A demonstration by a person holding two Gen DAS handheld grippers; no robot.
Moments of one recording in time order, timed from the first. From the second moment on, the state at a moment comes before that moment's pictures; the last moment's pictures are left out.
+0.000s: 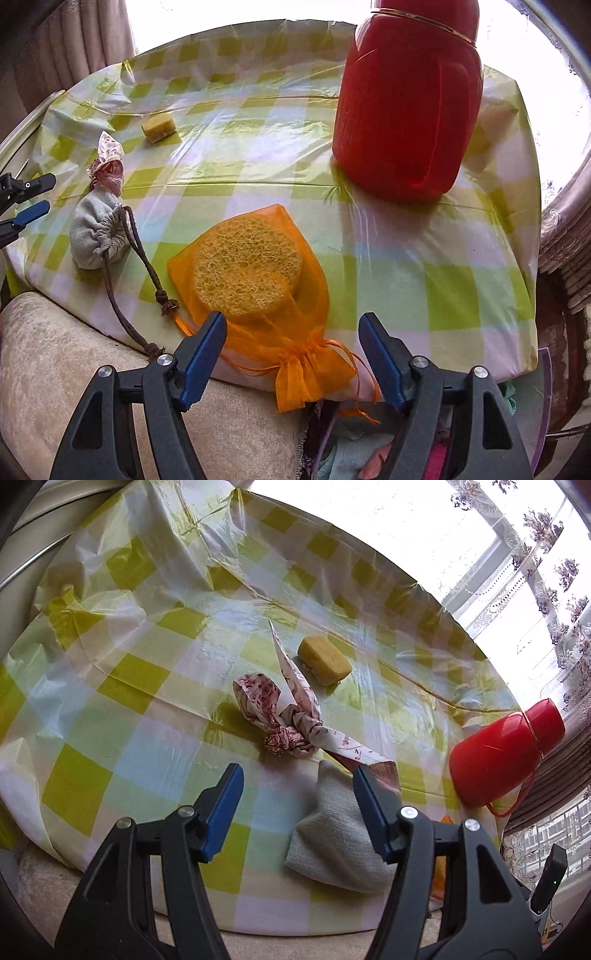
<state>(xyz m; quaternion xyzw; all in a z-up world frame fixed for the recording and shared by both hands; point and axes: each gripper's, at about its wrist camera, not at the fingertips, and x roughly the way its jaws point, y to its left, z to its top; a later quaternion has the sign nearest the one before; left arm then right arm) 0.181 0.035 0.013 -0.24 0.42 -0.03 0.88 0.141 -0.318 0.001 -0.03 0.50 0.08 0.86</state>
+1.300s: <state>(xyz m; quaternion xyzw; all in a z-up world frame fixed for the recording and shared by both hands) 0.258 0.014 -0.009 -0.18 0.43 -0.03 0.88 0.214 -0.283 -0.020 -0.05 0.49 0.11 0.86</state>
